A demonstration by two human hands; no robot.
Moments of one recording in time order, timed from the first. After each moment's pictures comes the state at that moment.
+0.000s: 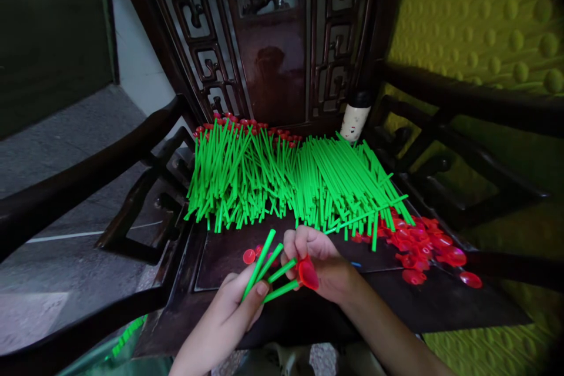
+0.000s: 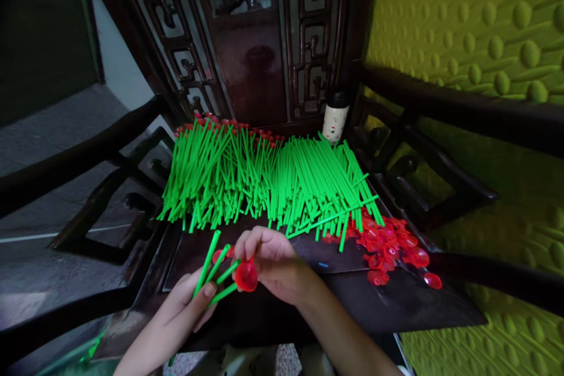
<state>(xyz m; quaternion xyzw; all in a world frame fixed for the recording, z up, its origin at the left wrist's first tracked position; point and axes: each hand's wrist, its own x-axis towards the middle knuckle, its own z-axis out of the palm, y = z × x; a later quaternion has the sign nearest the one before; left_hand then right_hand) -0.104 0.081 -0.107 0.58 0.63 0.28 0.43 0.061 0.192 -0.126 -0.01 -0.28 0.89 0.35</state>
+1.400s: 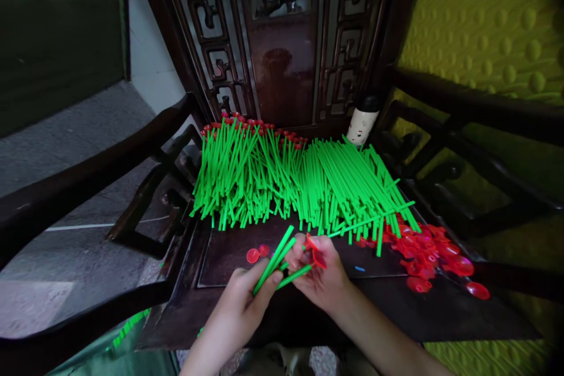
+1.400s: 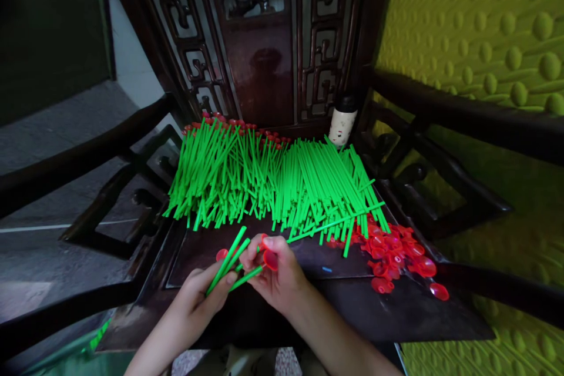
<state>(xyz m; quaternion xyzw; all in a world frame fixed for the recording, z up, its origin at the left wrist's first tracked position) -0.090 0.091 -0.113 0.59 0.68 0.28 0.34 0.044 0.185 -0.139 -0.10 -0.14 0.93 0.32</state>
